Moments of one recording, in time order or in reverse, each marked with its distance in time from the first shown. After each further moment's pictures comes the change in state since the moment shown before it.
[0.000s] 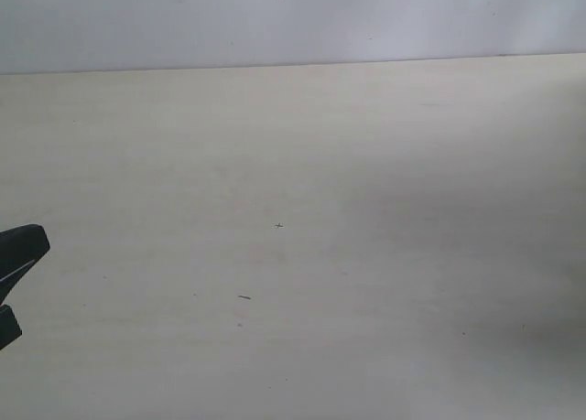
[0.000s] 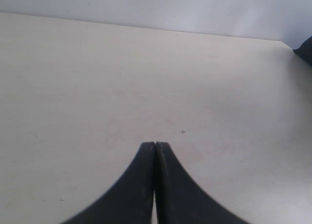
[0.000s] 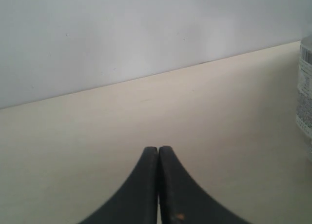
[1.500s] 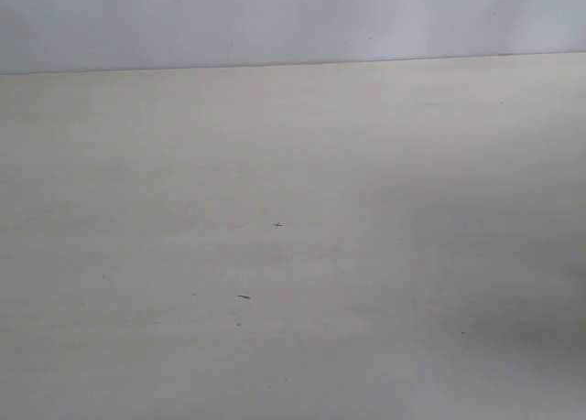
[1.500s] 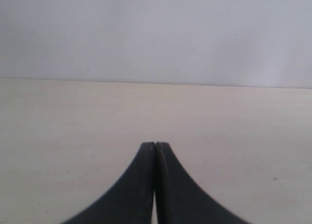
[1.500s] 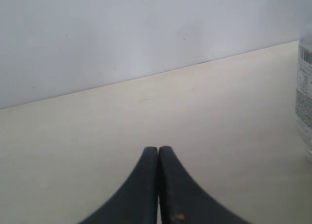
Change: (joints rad) left arm 0.551 -0.703 0.032 0.080 0.528 0.190; right arm 0.000 0.000 0.000 -0.004 0.002 0.006
